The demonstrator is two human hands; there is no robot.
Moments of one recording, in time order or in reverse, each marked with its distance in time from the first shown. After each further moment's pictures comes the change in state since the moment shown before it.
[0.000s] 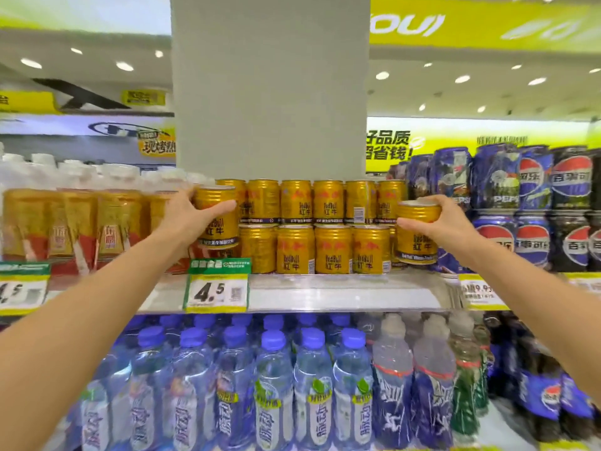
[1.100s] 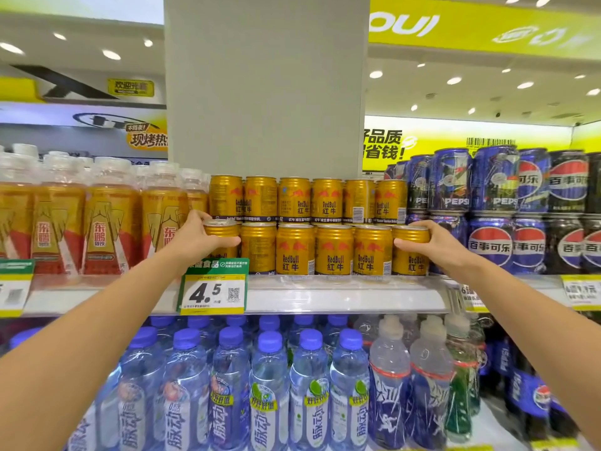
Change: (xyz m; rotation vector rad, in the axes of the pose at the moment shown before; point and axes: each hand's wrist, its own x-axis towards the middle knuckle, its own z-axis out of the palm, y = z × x) left_hand 0.011 -0.040 0.013 0.156 -0.246 -0.150; right_hand 0.006 0.031 0.012 0.054 -0.166 0.170
